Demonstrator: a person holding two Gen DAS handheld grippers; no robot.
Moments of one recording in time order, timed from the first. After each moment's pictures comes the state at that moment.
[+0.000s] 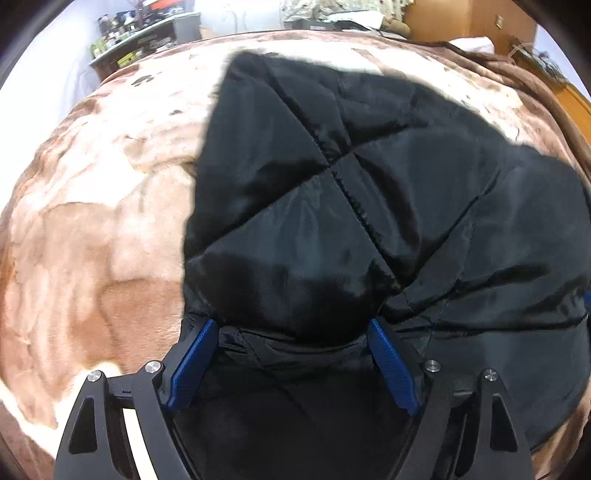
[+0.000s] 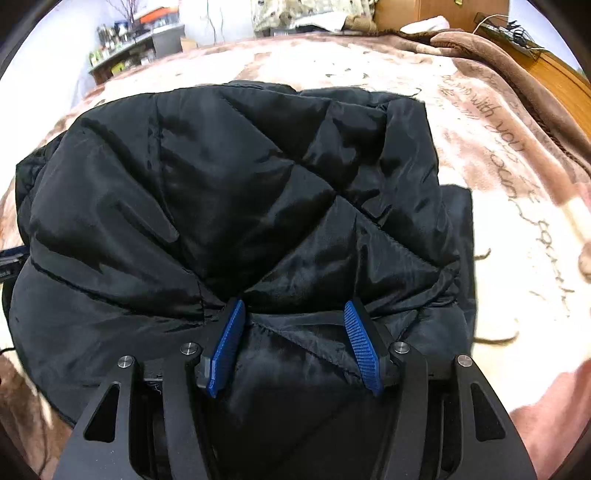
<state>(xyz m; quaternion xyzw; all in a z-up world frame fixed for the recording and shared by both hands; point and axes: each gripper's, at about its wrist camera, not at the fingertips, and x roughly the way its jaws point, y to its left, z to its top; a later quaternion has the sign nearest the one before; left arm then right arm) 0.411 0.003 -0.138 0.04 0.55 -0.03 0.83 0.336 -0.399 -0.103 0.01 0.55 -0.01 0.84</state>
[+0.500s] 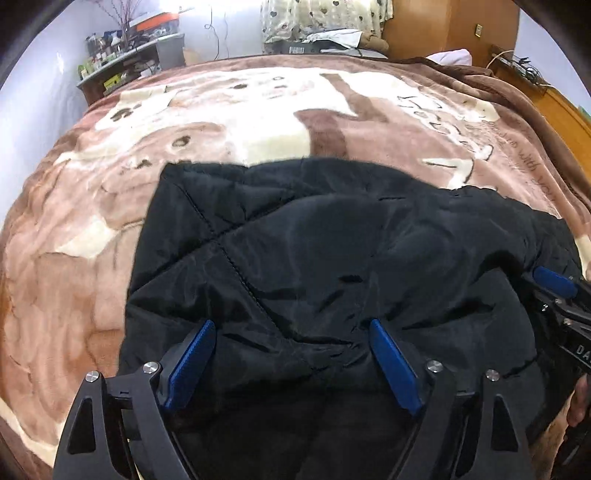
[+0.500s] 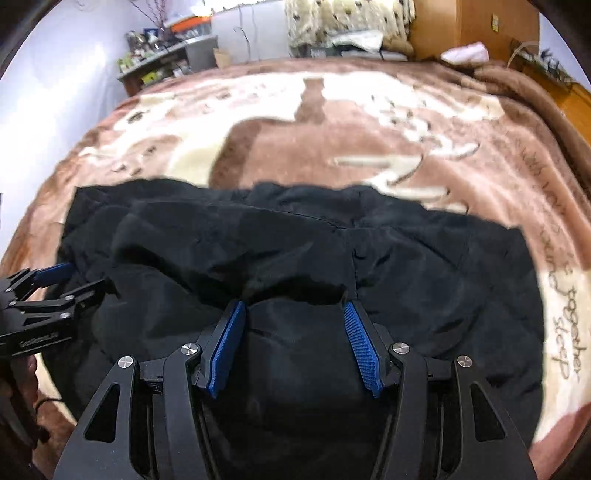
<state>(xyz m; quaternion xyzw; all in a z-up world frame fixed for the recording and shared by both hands) 0.432 -0.051 -0.115 0.04 0.52 -0.07 0.85 0.403 -0.328 -0.095 0.04 0.52 0.05 0.85</state>
